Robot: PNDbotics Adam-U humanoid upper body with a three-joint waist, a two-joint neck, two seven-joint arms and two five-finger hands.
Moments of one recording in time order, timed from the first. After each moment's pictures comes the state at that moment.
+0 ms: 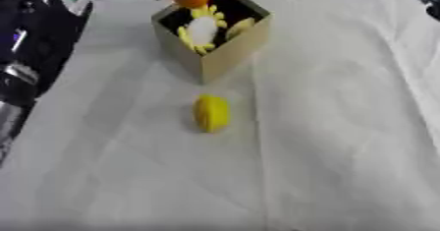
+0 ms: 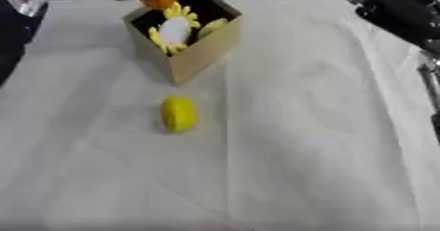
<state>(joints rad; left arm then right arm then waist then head) -1.24 0.39 -0.19 -0.81 -0.93 -0.39 -0.37 -0.61 -0.51 0.13 -1.89 0.00 0.08 0.20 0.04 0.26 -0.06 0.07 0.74</state>
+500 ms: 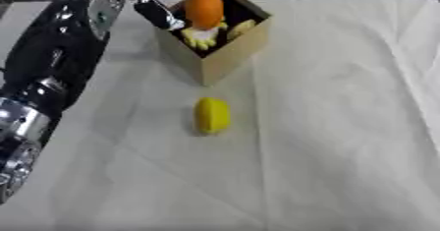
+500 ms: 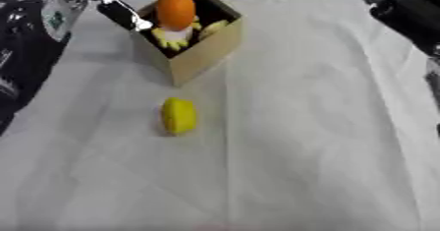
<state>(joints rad) -1.24 0.36 -0.15 -0.73 -1.01 -0.42 -0.32 -0.59 -0.50 0.11 -1.90 -0.03 0.08 0.18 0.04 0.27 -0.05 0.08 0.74</state>
